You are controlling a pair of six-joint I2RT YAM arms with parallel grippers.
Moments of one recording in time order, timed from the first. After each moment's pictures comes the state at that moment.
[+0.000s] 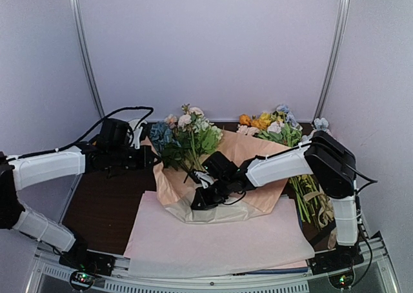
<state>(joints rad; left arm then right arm) -0.52 1.31 0.83 -0.16 0.27 -0.48 0.96 2.11 1.34 -0.14 -0.38 0.55</state>
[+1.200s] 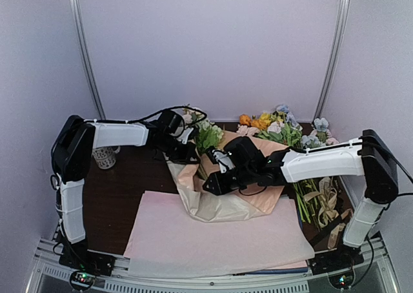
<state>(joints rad) -0.61 2.08 1.53 -0.35 0.46 -0.30 0.96 1.73 1.13 -0.09 -0.16 0.50</state>
